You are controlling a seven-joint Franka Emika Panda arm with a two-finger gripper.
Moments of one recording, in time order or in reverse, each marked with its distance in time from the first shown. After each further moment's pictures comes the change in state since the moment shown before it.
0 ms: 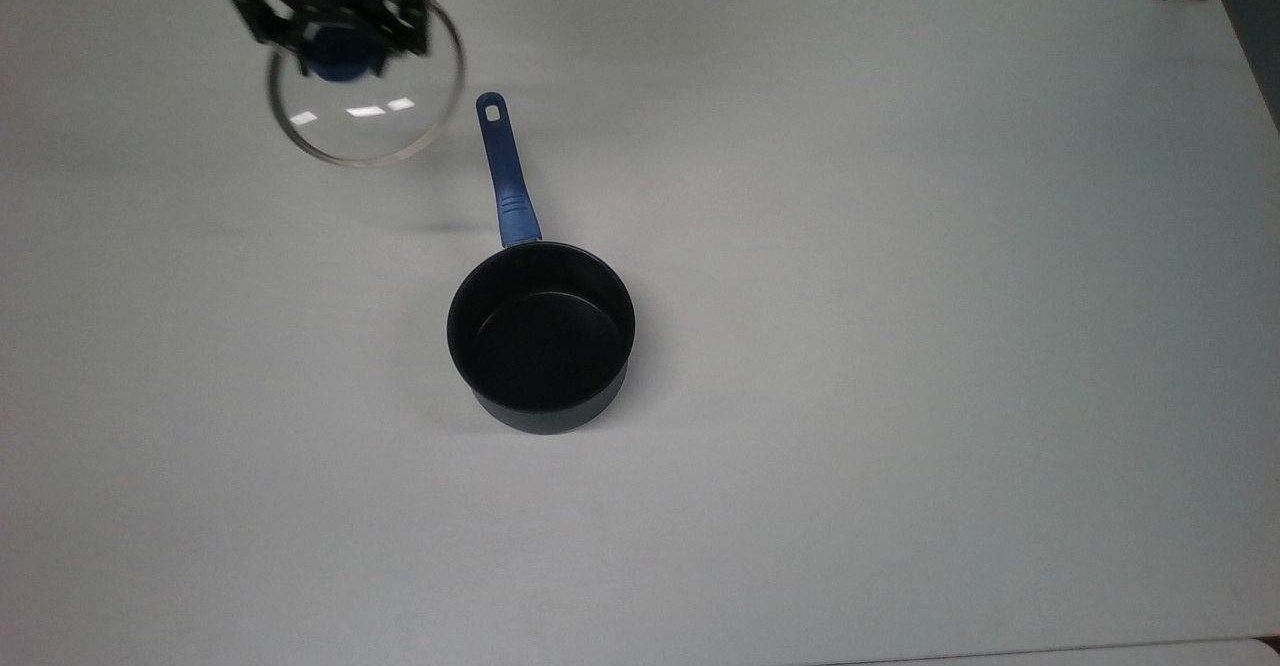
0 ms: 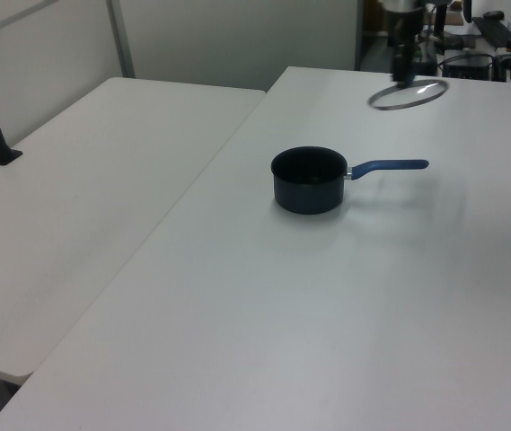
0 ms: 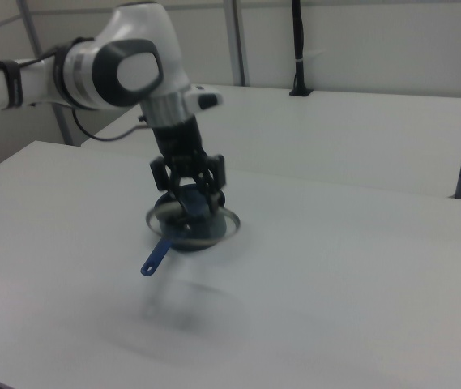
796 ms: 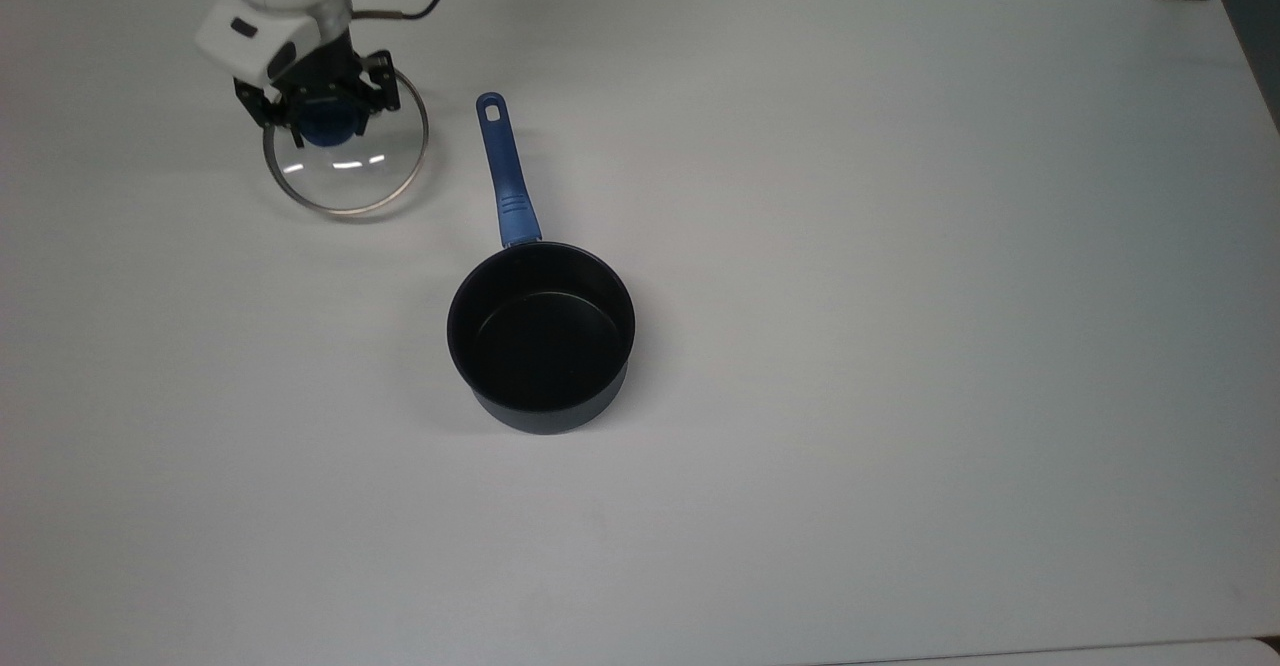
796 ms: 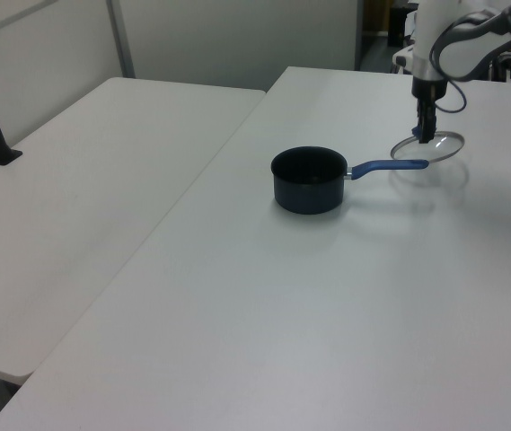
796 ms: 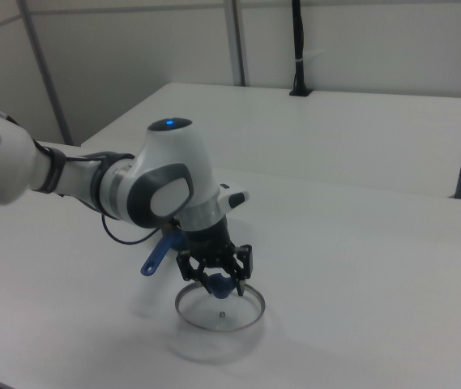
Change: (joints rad) arm -0.134 0.029 0.002 -0.404 0.000 0.503 -0.278
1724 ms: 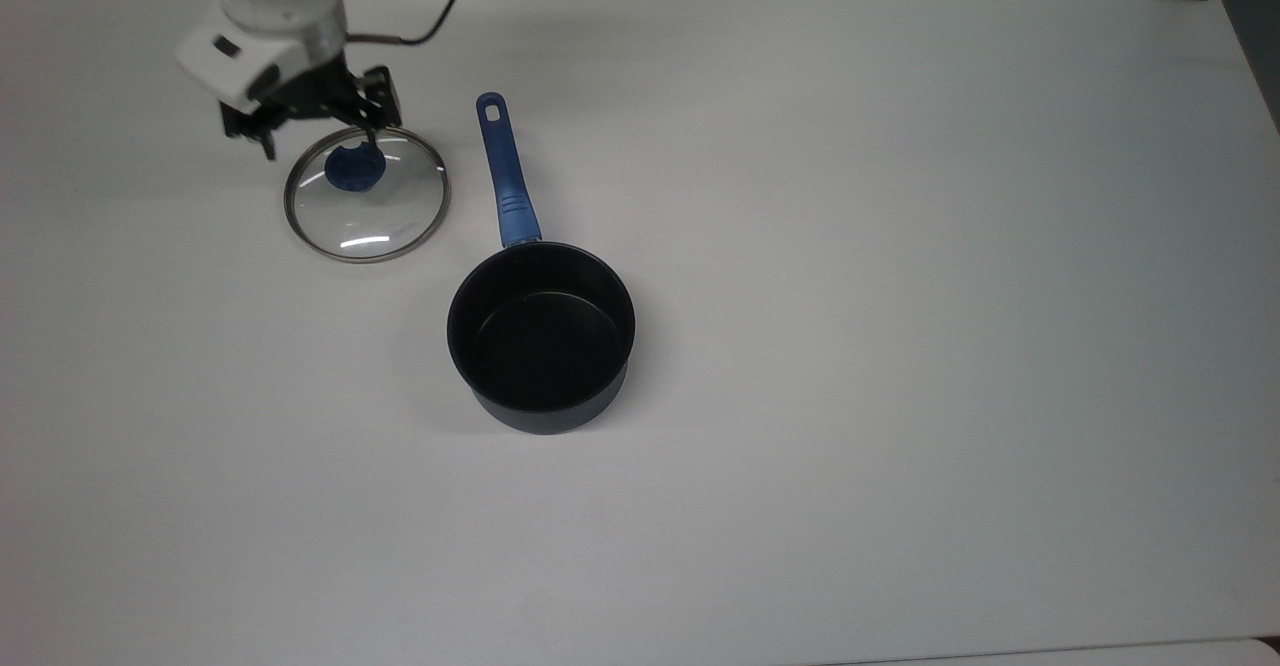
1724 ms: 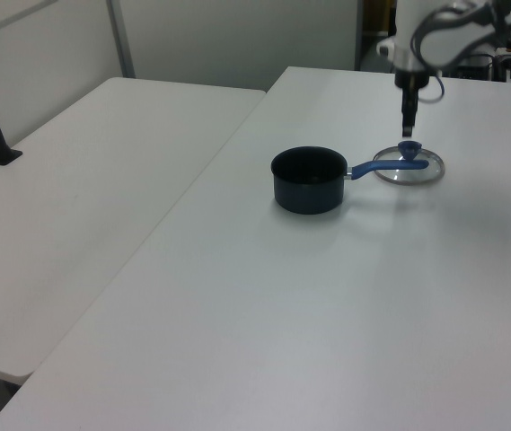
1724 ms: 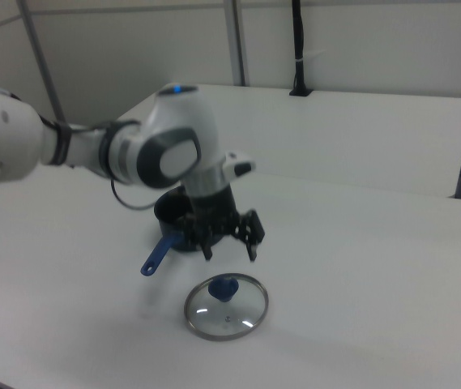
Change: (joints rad) arm 0.036 0.049 0.001 0.199 0.000 -0.159 0.124
